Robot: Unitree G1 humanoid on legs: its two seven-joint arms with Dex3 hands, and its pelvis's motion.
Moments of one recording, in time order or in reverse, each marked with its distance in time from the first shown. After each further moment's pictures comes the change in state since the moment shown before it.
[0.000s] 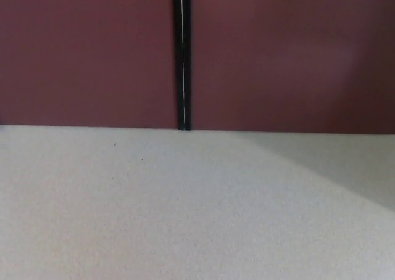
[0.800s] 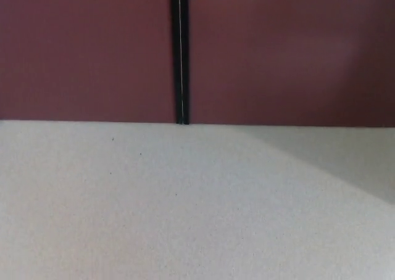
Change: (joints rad) left_arm -0.140 -0.027 0.104 -0.027 -0.006 0.008 0.094; right_arm -0.175 -0.018 -0.005 -0.032 0.001 0.079 0.045
